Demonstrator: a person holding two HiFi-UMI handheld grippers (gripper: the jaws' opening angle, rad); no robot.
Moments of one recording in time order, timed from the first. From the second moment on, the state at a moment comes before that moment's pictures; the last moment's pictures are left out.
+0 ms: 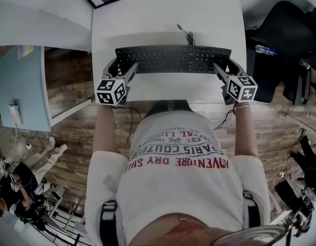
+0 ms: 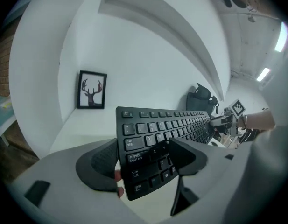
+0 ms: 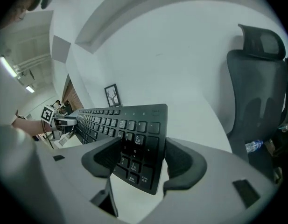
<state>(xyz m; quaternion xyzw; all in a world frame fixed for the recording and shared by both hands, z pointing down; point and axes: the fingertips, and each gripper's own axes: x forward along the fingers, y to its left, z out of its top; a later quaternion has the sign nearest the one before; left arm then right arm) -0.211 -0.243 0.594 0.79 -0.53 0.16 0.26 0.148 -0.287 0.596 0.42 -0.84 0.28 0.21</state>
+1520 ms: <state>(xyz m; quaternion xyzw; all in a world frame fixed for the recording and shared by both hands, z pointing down) -0.182 -0.267 0.407 0.82 -0.56 0.04 -0.06 0.179 -0.313 0.415 0.51 -0.85 -0.09 0.06</state>
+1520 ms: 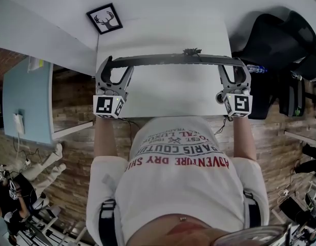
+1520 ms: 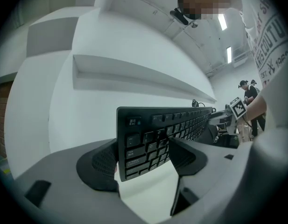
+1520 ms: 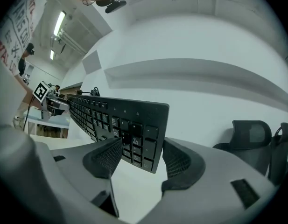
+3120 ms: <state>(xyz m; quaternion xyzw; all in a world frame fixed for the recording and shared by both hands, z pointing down) -0.157 -0.247 0.406 0.83 -0.54 0.11 -0.08 0.194 -0.314 0.470 0.52 -0.85 0.02 0.11</state>
